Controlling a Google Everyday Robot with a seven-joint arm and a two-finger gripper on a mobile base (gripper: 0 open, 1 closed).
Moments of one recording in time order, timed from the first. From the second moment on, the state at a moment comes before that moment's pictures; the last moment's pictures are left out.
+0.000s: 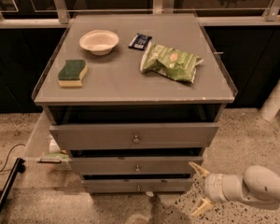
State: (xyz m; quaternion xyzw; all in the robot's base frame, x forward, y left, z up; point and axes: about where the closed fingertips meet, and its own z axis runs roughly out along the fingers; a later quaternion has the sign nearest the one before) arm 0.440 -0.213 0.460 -0.61 0.68 0.16 0.37
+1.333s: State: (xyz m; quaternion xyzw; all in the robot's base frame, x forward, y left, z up) arm 0.454 -0.201 0.317 -0.59 0.73 0.13 0.32
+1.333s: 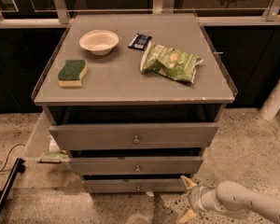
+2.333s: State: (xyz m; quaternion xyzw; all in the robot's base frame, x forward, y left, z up) arm 0.490 -0.187 0.249 -0.57 0.71 0.13 0.38
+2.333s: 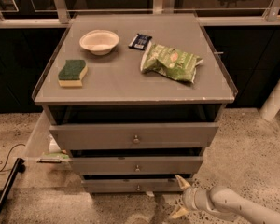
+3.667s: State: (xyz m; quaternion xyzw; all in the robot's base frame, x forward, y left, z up) arm 0.511 -0.163 0.197 -0.65 0.64 0.14 0.38
